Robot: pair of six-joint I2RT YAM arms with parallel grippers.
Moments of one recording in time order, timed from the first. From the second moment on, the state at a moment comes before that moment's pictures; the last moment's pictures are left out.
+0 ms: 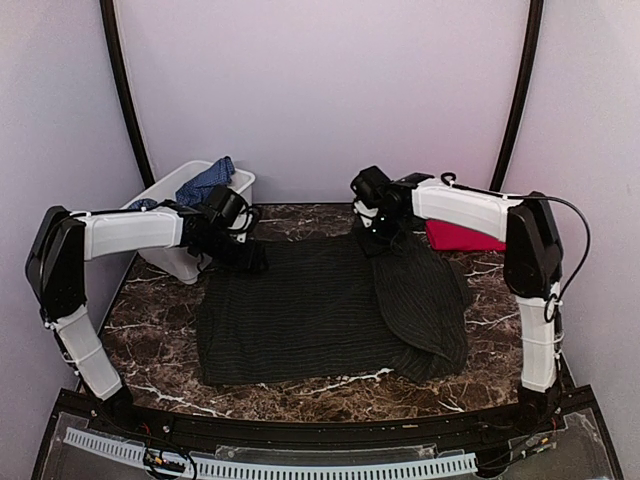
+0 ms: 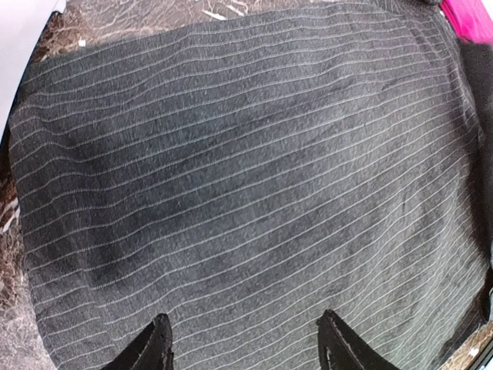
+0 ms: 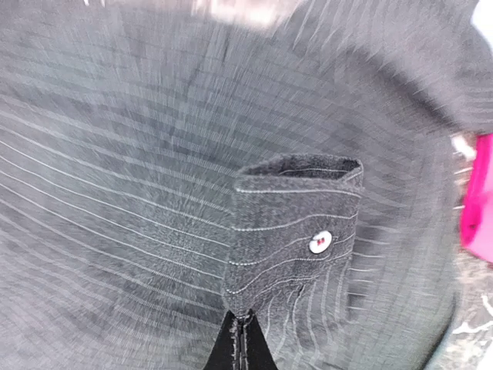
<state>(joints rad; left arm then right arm) -0.53 1.74 1.26 -0.51 0.09 -0.32 0.67 2.12 1.84 -0.87 0.19 0.17</state>
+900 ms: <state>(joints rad) -0.79 1.39 0.86 0.14 0.51 0.04 0.74 1.39 1.42 -0.69 -0.75 -0.11</state>
